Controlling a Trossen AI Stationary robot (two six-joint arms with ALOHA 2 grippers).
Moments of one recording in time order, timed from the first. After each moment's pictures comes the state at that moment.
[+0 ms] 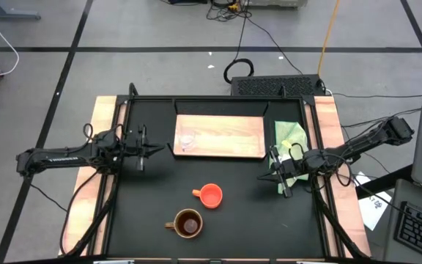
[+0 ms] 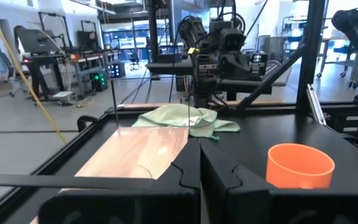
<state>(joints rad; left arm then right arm) 0.18 0.32 0.09 0.26 0.15 0.04 0.32 0.82 0.16 0.62 0.06 0.00</state>
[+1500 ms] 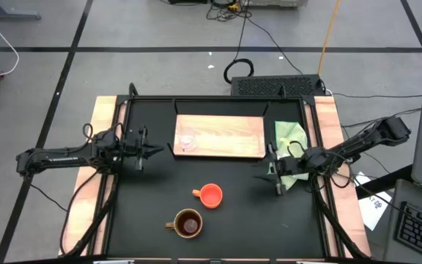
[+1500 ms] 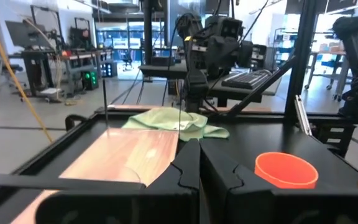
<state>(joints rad) 0.18 0.32 0.09 0.28 0.18 -0.01 0.30 1.02 0.28 0.93 0.13 -0.12</state>
